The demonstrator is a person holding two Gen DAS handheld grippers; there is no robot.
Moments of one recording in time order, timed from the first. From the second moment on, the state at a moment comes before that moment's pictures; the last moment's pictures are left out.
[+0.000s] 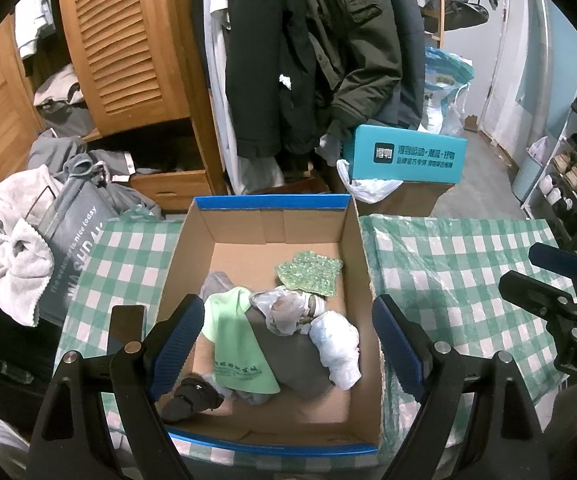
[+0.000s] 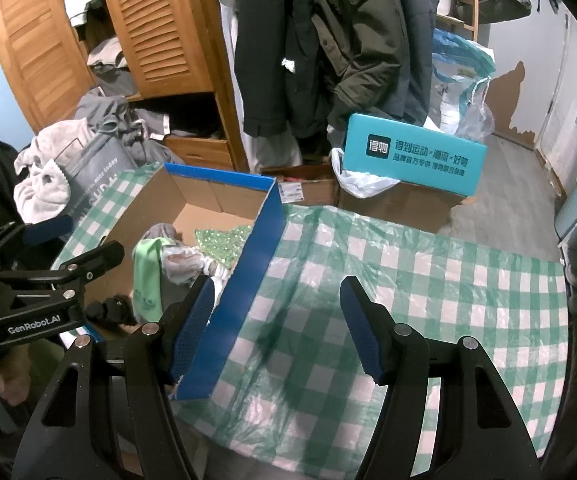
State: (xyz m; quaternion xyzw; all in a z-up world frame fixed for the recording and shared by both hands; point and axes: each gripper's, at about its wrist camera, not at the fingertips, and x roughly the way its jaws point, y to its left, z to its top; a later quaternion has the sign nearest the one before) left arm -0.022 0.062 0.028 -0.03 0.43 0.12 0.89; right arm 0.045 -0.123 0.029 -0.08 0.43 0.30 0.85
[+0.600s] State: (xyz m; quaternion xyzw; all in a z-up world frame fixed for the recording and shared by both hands) left arm -0.020 0.058 0.025 -0.02 0.44 0.12 0.89; right arm 0.048 -0.126 0.029 -0.08 0.43 0.30 0.85
